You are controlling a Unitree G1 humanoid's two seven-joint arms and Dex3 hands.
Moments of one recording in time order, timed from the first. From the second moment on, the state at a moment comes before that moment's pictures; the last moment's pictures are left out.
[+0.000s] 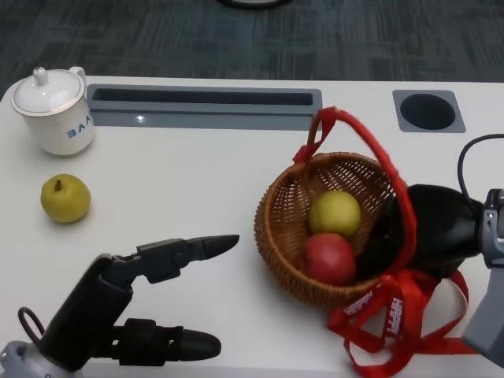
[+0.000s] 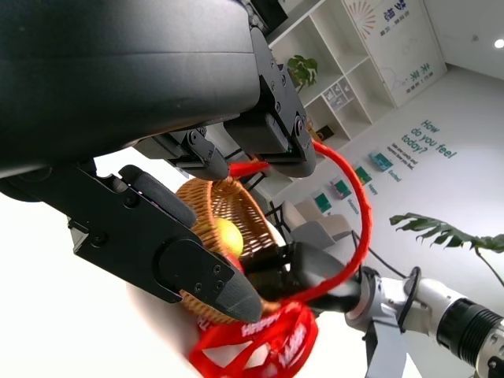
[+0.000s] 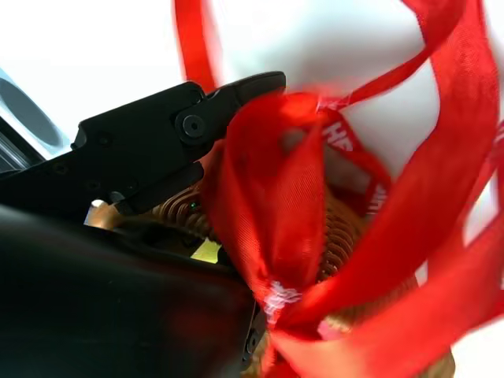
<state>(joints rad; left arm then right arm) 0.05 0.24 -0.05 0.12 0.04 -0.85 -0.27 -1.01 -0.44 1.03 1.21 -1.36 -0.93 -0.74</state>
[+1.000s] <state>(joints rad) 0.06 0.22 -0.03 0.12 0.04 -0.89 -0.24 -1.07 -0.36 0.83 1.31 -1.03 -0.89 -0.44</state>
